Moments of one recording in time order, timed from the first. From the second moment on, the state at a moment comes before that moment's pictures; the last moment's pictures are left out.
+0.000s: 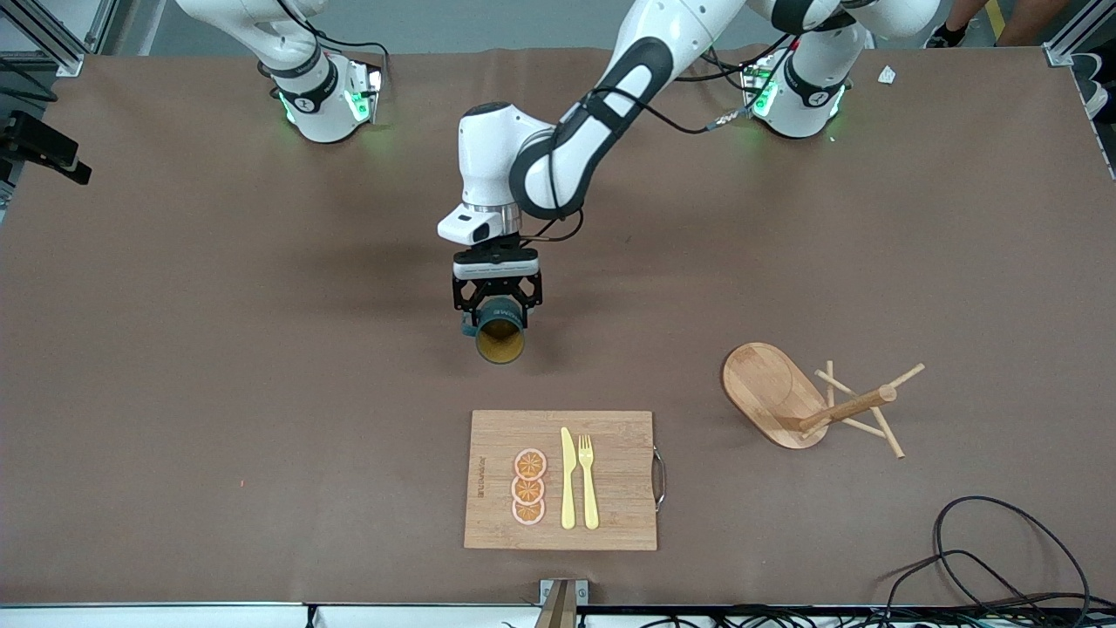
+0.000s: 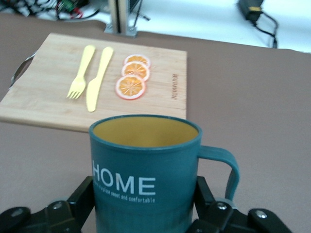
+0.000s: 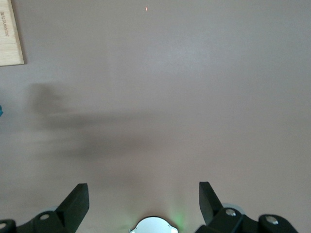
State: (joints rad) left arm -1.03 0.84 0.06 -1.34 0.94 2.45 -1.74; right arm 0.04 -0.08 -0.14 -1.54 -0.01 1.38 -0.01
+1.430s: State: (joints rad) left arm -1.16 1.10 0.07 -1.30 1.95 2.33 -2.52; right arm 0.18 0.25 -0.12 -1.70 -0.01 1.81 0.46
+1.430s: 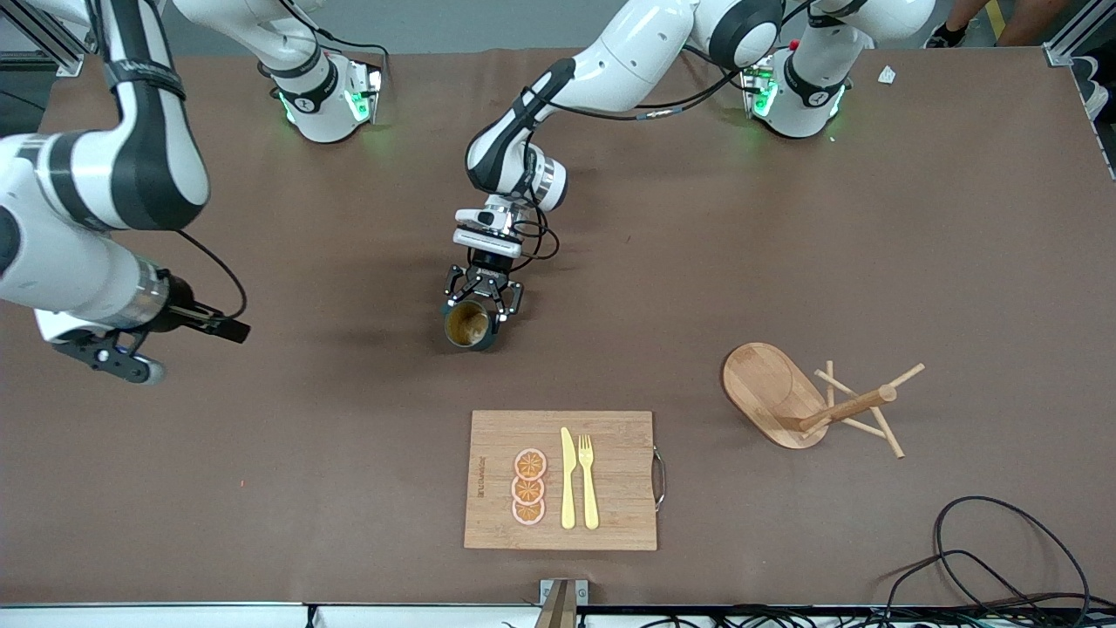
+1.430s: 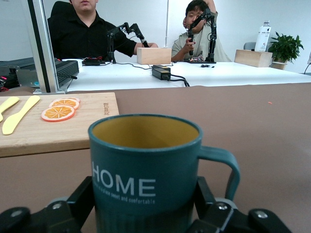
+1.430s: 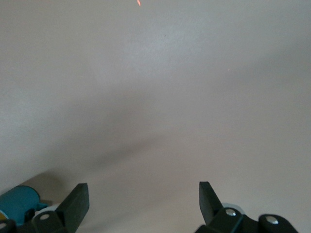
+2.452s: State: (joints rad) left arm -1.18 0.95 -0.07 -1.47 1.48 2.28 -2.53; right arm 0.35 0.33 -0.12 -1.70 0.09 1.87 1.07
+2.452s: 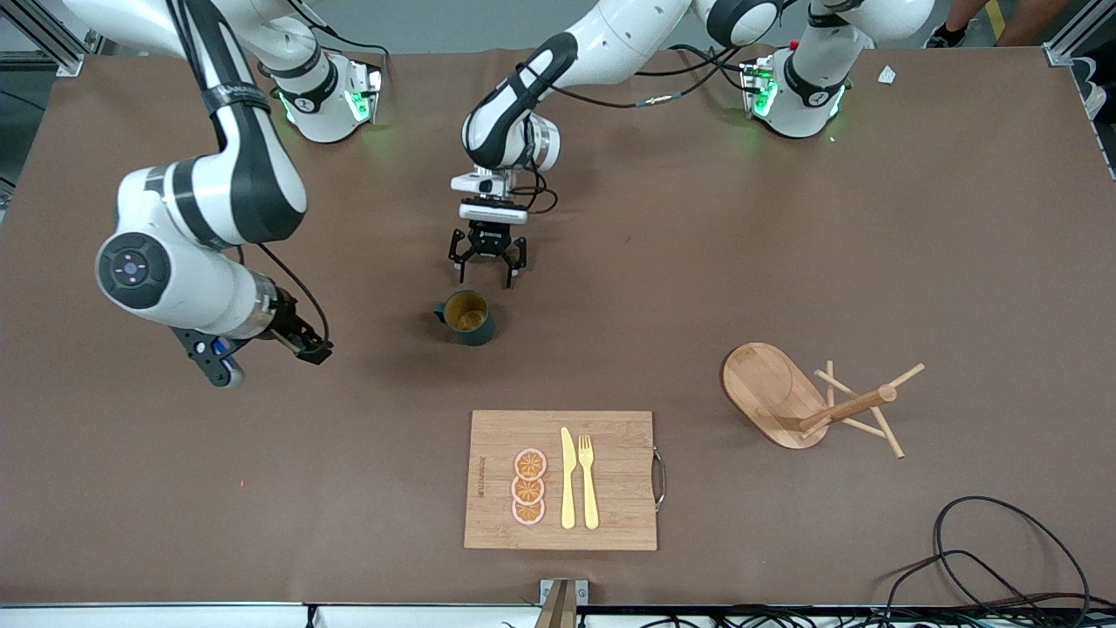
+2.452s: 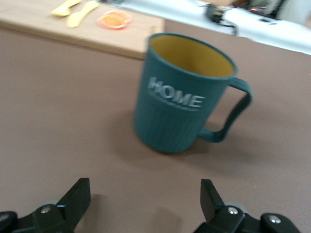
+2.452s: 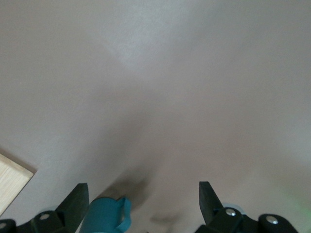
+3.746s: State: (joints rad) left arm -0.93 0.40 -0.10 -1.55 0.54 1.75 -1.46; right arm 0.59 0.44 -0.12 -1.81 0.09 2.24 0.64
